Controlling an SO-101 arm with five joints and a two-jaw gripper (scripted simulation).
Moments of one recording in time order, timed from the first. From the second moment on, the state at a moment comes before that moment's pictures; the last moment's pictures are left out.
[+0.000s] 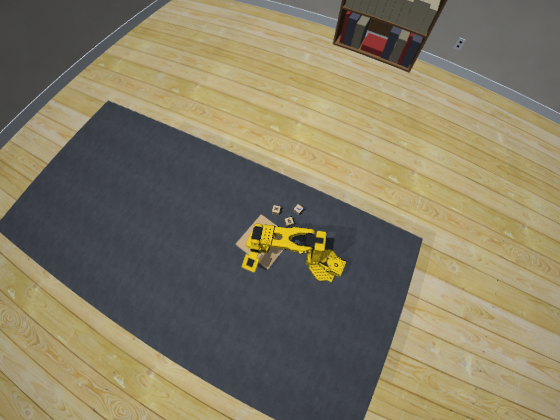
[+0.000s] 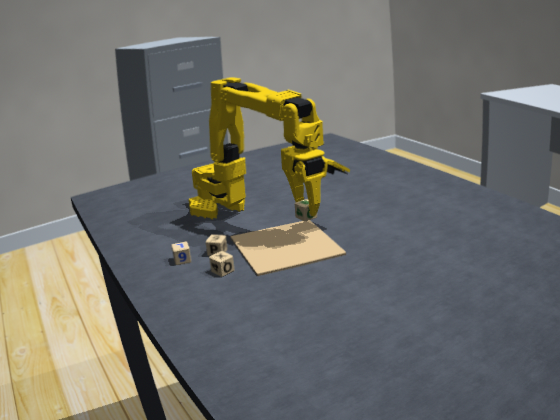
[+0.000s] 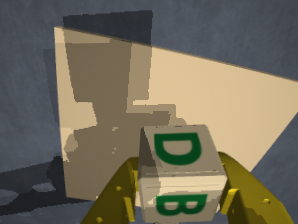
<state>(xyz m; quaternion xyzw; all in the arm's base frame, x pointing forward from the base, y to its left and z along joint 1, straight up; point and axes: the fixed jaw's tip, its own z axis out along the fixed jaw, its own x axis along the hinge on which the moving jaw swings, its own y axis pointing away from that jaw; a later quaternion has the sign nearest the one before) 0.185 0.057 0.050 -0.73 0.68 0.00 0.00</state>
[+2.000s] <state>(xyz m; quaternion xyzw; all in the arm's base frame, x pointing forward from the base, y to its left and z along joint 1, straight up) 0.184 0.056 0.030 -0.73 0.68 0.00 0.00</state>
